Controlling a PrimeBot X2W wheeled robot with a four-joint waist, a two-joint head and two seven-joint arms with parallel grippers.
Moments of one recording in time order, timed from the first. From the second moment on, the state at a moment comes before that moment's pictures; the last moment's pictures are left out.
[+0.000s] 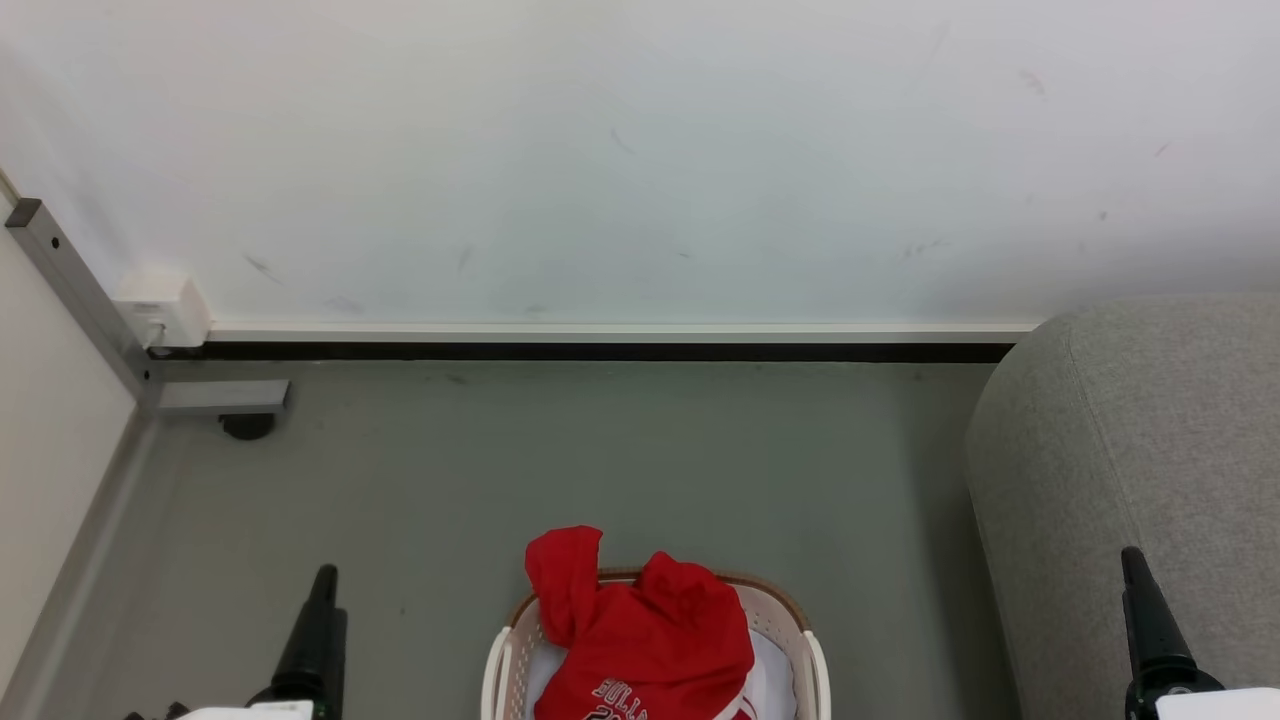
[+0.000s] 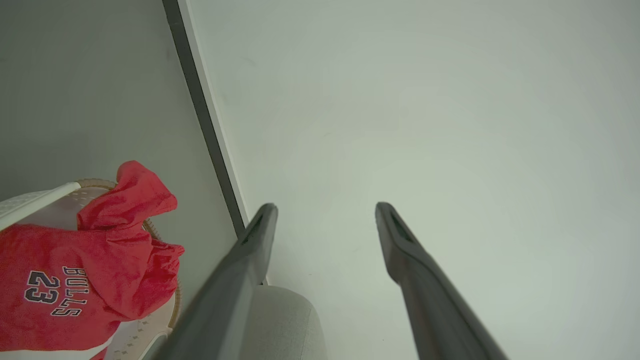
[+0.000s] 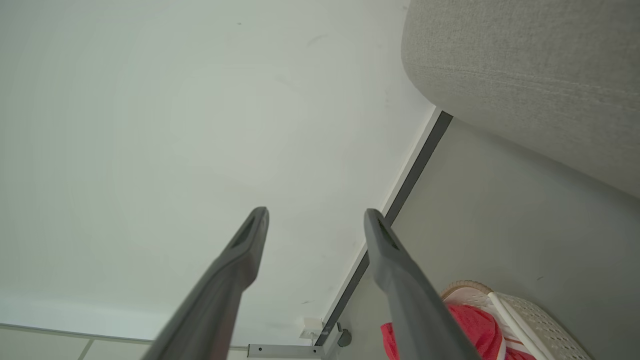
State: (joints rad) left arm -0.06 0.03 0.08 0.29 -1.49 -0.13 0.05; right arm -0.06 -0.03 -0.09 0.26 1.42 0.13 0.06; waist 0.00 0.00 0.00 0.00
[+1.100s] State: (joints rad) left arm -0.03 0.05 0.05 0.22 -0.88 -0.13 -0.07; right arm -0.04 -0.04 -0.05 0.25 0.76 0.13 -0.07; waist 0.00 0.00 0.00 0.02
